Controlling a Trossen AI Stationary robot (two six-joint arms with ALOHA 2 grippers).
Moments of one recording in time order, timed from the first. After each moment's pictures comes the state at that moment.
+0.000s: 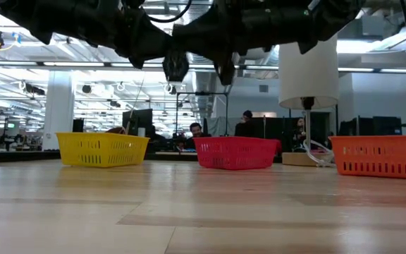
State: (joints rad) left arm -0.21 1.36 0.53 0.64 -0.31 0.00; right arm 0.08 1.72 0.92 0.58 -0.11 0.43
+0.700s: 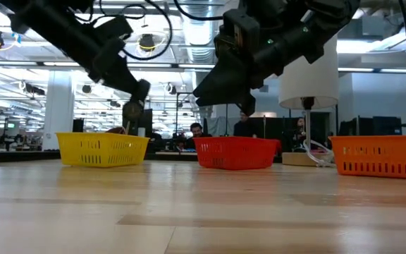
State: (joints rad) left arm -0.12 1.14 0.53 -0.01 -0.62 -0.21; right arm 0.04 1.72 0.92 0.24 -0.10 0.46
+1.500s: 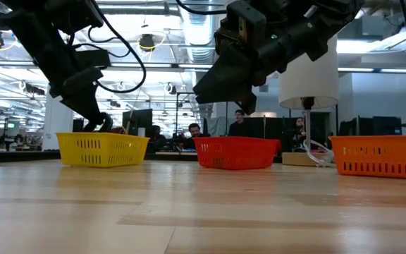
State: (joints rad) left arm -0.06 1.06 0.53 -0.52 -0.57 -0.61; right arm 0.07 1.72 0.92 0.24 -0.10 0.46
